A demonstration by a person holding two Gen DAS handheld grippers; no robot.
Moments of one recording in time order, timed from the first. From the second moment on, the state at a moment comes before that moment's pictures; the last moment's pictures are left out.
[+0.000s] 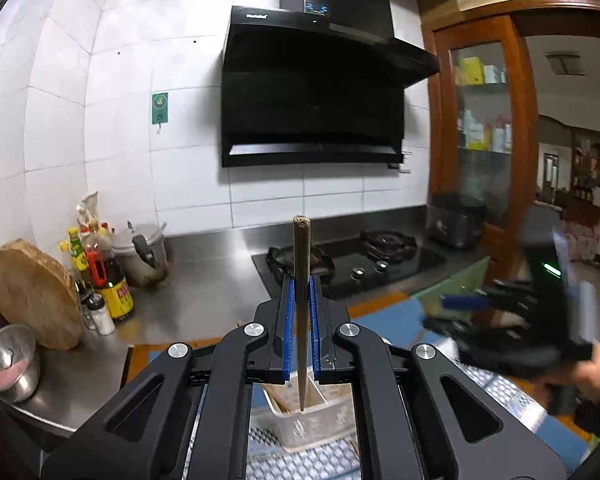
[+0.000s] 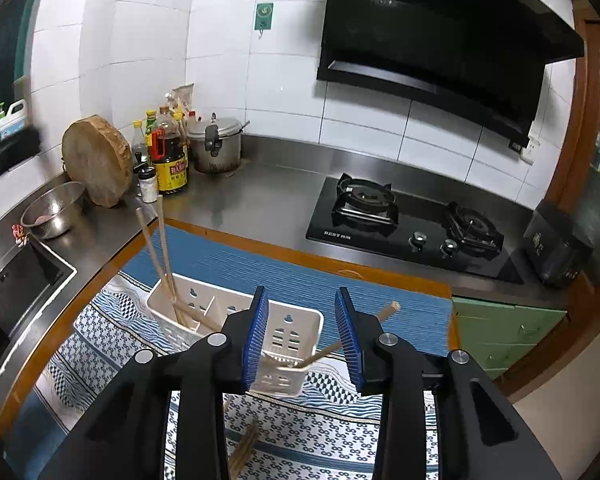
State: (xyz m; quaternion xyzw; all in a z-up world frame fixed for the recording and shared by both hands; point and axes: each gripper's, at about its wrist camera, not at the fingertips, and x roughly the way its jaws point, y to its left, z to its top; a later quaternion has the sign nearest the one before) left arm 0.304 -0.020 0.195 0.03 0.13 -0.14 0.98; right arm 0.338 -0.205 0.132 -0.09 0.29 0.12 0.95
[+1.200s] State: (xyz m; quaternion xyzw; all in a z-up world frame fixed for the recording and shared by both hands) left arm 0.274 0.023 0.098 -0.06 0.23 -0.13 0.96; right arm 0.177 -0.206 -0.060 0.00 0.43 0.17 0.89
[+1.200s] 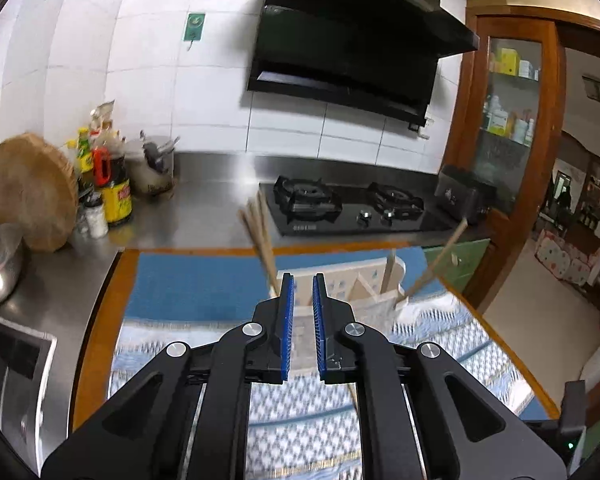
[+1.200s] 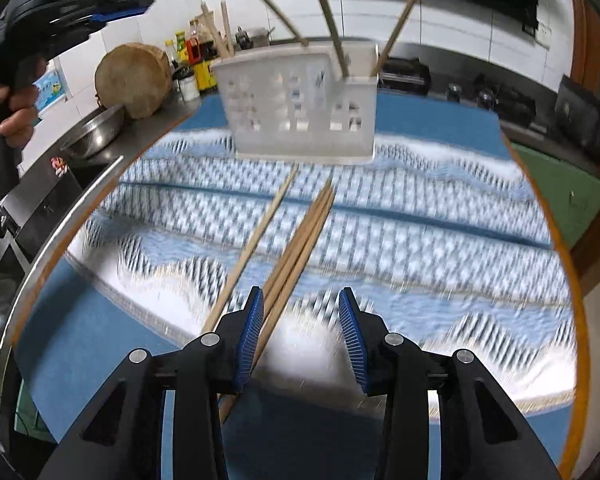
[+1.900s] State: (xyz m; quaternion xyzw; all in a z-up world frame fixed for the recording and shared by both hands) left arm 0.174 0.041 -0.012 -0.09 0.33 -0.14 0.93; right arm 0.124 -0.176 -0.098 0.01 0.45 0.13 0.88
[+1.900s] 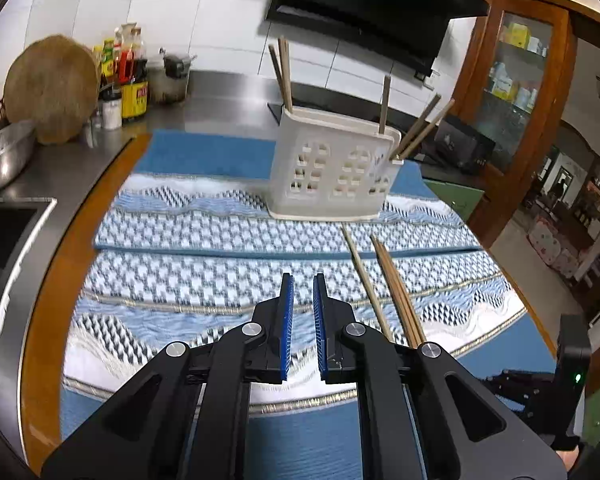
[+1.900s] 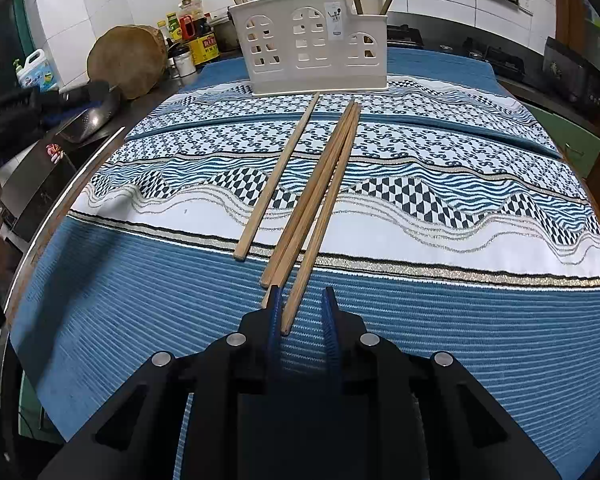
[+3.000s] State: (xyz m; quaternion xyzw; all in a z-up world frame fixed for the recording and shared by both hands) left arm 0.175 -0.070 -0.087 -0.08 0.41 -0.20 0.89; right arm 0.132 -0.221 -0.103 0.03 0.43 0.09 0.90
